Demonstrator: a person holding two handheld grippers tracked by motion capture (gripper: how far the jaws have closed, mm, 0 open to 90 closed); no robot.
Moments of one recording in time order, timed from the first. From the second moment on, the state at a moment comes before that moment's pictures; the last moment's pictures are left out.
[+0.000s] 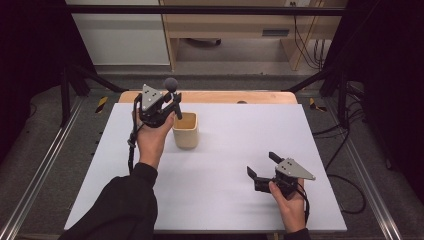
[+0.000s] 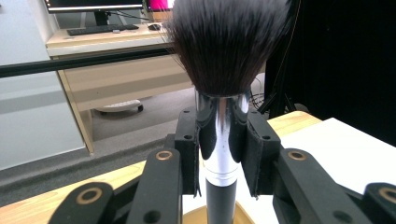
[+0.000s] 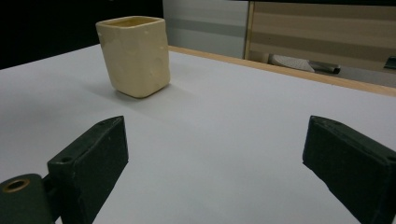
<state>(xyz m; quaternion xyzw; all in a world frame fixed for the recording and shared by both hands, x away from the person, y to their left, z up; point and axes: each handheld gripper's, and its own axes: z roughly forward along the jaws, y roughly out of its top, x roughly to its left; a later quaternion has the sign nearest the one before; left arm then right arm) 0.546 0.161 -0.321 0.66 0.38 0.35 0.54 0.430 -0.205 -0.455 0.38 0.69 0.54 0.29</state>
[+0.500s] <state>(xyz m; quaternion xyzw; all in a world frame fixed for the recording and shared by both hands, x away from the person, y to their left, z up) 0.548 0.160 -0.324 0.67 0.38 0.35 0.54 0.430 -0.207 -0.455 0.38 0.69 0.54 0.28</state>
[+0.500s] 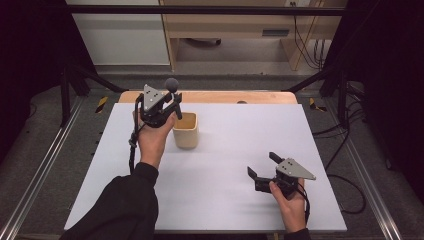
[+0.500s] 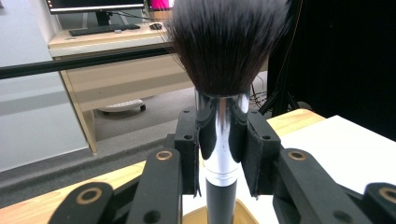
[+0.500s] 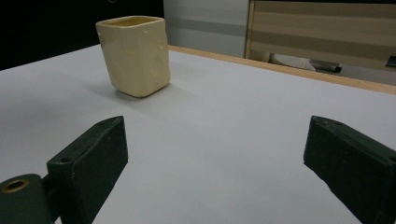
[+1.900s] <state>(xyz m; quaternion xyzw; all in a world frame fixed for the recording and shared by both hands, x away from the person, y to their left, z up) 0.549 0.150 -0.360 0.68 0.38 0.34 0.52 0.430 -0.206 -0.457 0.38 0.70 0.54 0.28</state>
